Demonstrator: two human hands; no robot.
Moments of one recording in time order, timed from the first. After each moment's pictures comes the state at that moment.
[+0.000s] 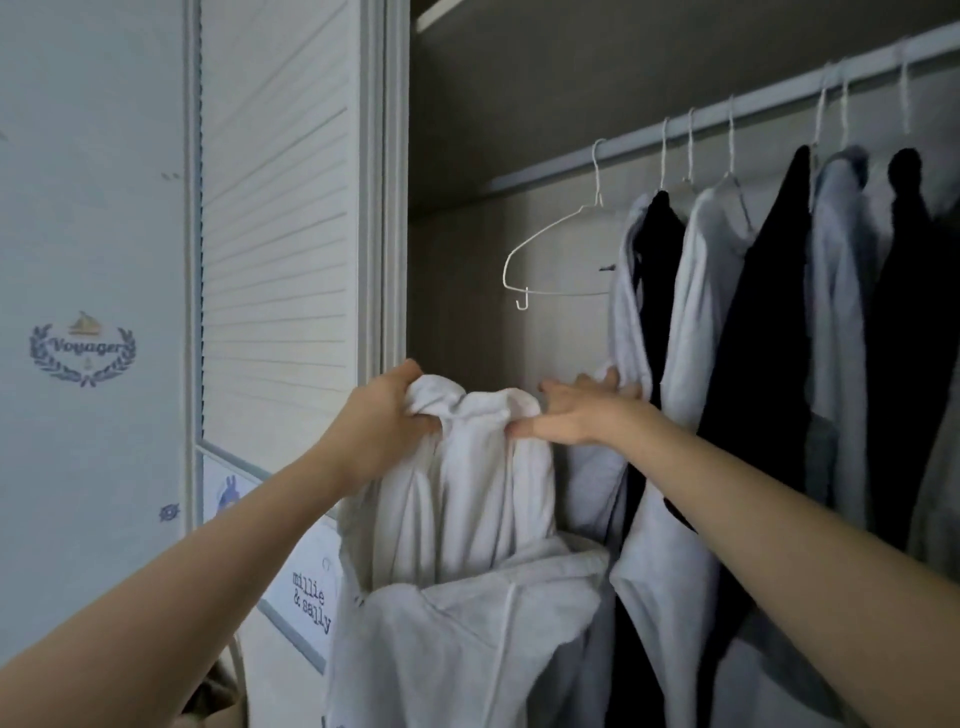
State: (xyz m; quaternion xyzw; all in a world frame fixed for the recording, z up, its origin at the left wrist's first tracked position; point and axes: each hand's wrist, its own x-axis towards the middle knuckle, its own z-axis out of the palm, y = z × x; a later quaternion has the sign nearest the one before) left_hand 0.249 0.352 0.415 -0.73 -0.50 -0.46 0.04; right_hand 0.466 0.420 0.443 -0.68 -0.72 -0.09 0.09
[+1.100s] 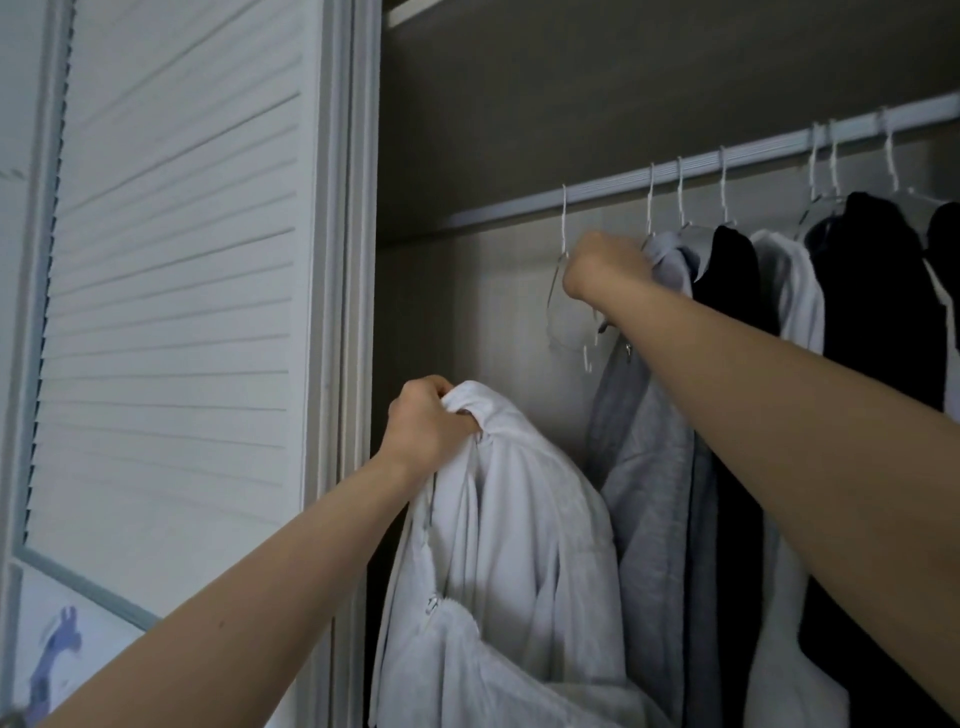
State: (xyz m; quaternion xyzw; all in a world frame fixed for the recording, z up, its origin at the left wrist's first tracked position) left_hand 0.279 0.521 0.463 -0.69 -0.41 -0.58 -0.14; right_hand 0.455 0.505 0.620 -0.72 -0.51 -0.23 0.42
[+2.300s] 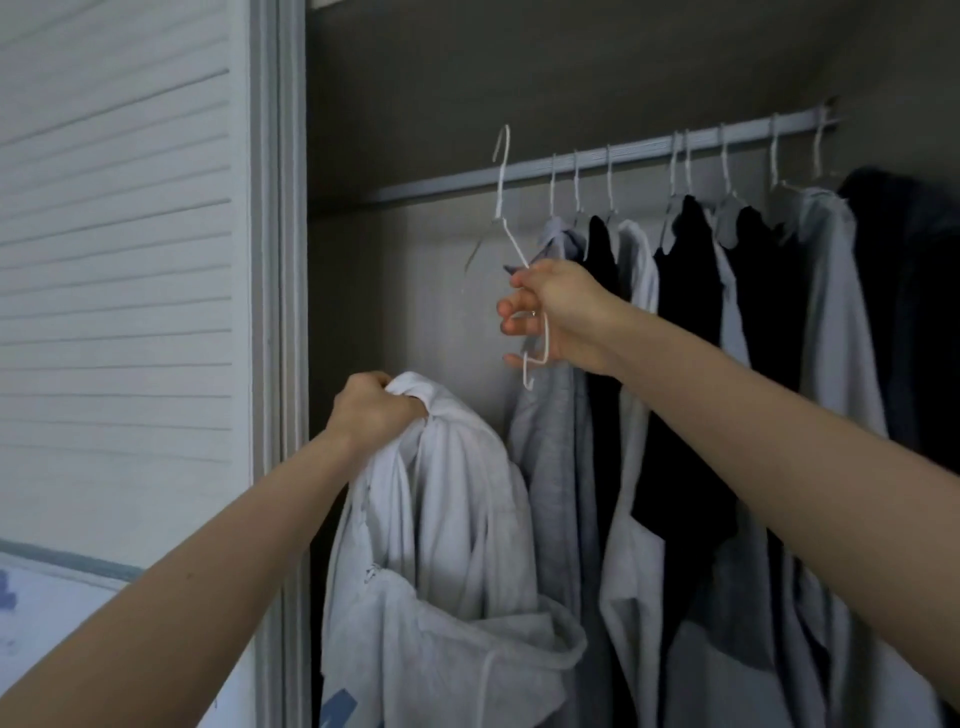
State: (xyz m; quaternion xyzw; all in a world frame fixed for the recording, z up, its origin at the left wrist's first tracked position) left_hand 0.283 0.486 0.434 -0.68 -0.43 -0.54 -0.25; right_hand 0.463 0.371 0.527 -0.42 -0.59 0.31 0.61
